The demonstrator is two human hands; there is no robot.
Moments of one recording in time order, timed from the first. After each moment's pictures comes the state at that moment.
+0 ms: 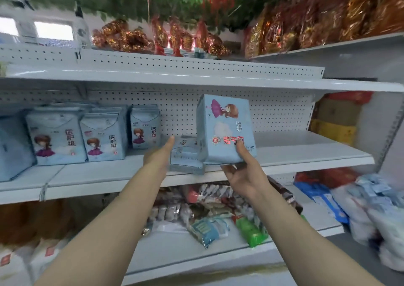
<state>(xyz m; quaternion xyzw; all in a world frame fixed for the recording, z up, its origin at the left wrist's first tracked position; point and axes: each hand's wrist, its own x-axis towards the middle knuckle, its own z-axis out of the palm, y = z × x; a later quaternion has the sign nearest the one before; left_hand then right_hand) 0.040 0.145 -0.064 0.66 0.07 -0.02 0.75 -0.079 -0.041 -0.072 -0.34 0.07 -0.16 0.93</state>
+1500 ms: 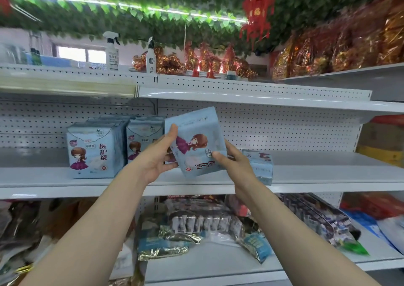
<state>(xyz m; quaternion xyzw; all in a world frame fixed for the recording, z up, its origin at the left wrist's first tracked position) 0.005 0.387 -0.010 0.63 -0.15 -0.07 0.75 -0.050 0.185 -0.040 -0.70 -0.03 -0.20 0.68</state>
